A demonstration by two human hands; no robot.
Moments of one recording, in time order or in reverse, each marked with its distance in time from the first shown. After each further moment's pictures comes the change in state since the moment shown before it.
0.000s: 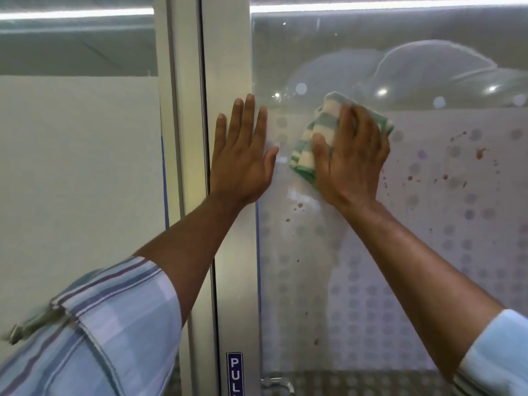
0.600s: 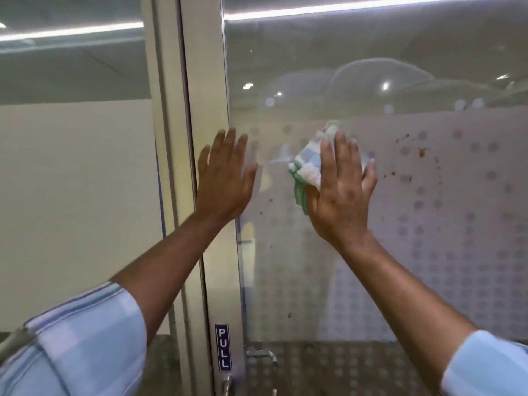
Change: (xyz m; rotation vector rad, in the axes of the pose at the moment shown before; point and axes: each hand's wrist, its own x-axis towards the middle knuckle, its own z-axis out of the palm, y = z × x) left_hand -0.031 0.046 -0.070 -0.157 -0.090 -0.101; right_hand -0.063 0.040 -0.077 0.138 0.028 -0.134
